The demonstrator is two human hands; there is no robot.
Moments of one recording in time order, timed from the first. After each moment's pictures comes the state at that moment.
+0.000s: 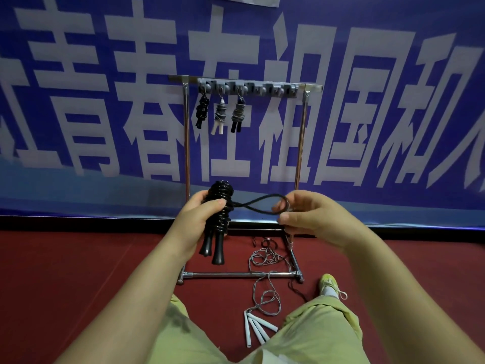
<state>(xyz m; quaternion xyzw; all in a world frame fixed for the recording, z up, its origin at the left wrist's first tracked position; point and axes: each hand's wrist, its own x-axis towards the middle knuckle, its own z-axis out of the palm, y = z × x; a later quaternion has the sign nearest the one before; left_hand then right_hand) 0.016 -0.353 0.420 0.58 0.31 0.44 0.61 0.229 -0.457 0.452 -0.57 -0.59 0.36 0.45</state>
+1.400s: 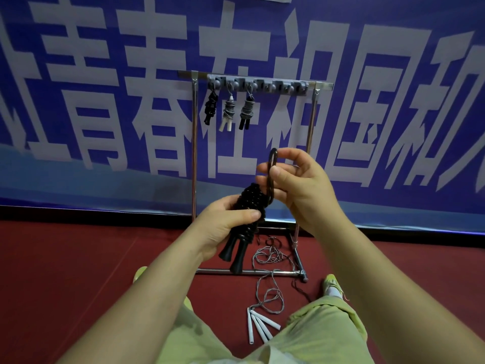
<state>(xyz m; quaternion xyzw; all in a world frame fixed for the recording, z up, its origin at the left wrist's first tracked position) 0.023 -0.370 0.424 0.61 0.25 0.37 0.65 0.170 -0.432 0.479 -0.36 -0.51 0.39 0.68</state>
